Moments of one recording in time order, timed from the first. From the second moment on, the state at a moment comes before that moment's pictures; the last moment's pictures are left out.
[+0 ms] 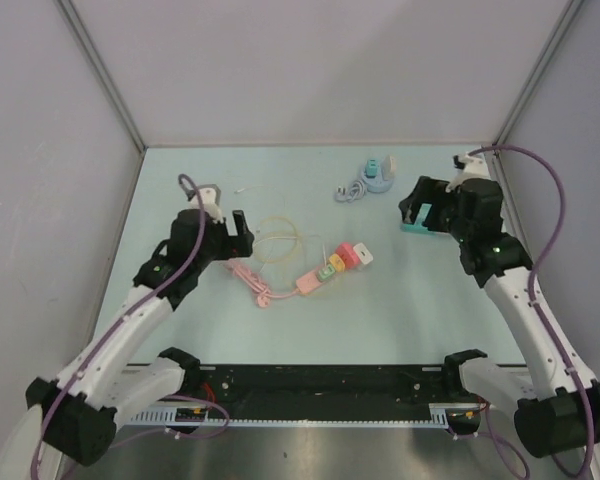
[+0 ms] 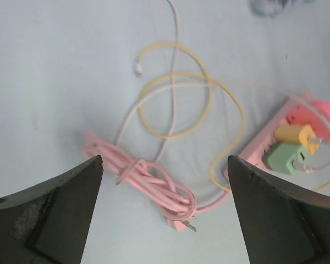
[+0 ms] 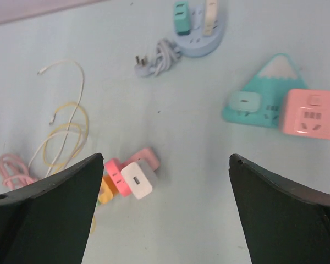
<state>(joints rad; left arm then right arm) -0.43 1.02 0.80 -0.36 -0.11 -0.34 0.28 1.06 1.02 -0.38 -0.01 0.33</state>
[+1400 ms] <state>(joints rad) -0.40 0.04 0.82 -0.41 -0.52 -0.30 0.13 0.36 1.02 -0.53 0.28 0.26</state>
